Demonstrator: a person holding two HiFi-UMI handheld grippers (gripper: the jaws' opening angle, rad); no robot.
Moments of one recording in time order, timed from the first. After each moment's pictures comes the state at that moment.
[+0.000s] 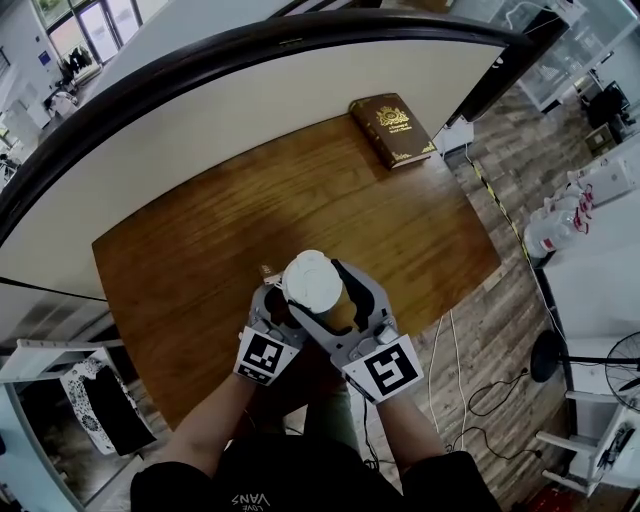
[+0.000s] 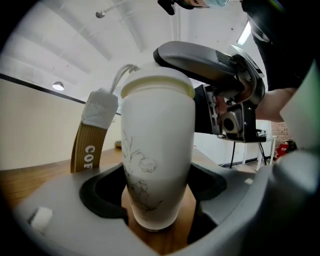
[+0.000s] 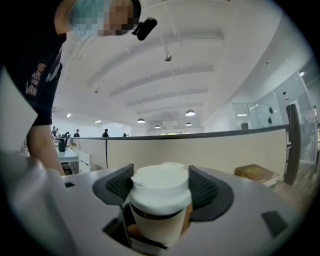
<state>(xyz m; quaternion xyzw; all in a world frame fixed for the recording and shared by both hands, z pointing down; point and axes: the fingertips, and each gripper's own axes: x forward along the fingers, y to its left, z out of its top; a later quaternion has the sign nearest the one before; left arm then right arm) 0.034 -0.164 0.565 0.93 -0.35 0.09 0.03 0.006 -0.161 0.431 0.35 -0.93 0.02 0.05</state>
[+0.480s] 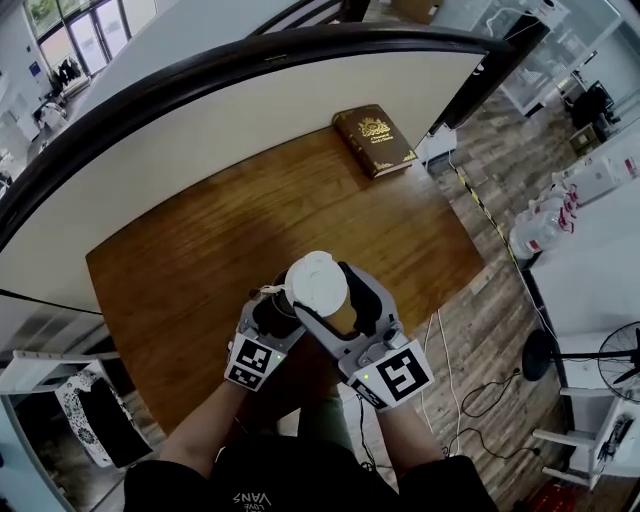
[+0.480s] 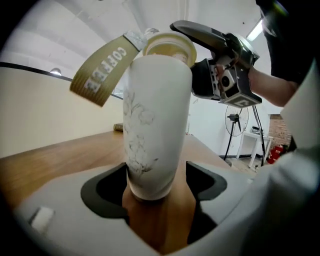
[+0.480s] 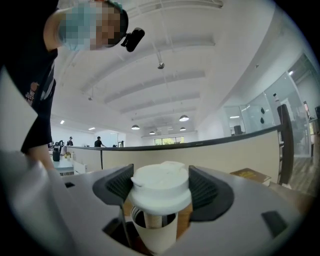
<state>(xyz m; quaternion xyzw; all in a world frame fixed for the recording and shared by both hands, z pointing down) 0.025 -0.147 0.609 0.92 -0.33 0.16 0.10 0.030 -0.159 0.388 0.38 -0.92 0.03 0.01</state>
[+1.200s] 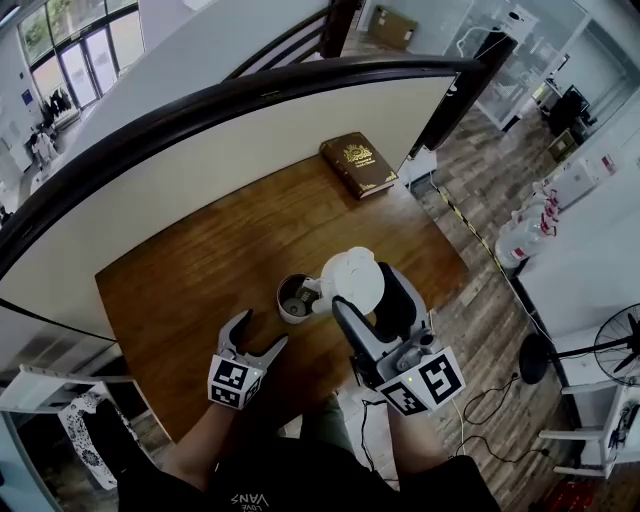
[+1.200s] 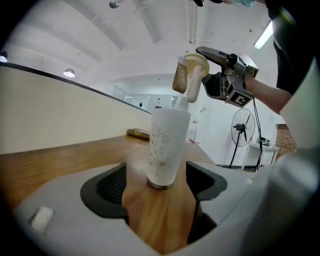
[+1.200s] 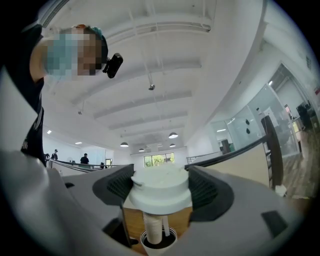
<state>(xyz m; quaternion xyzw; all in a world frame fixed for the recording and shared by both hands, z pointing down) -0.039 -0.122 0.574 0.91 -0.38 0.12 0.13 0.068 -0.130 0.298 0.45 -0.89 0.02 -0.10</state>
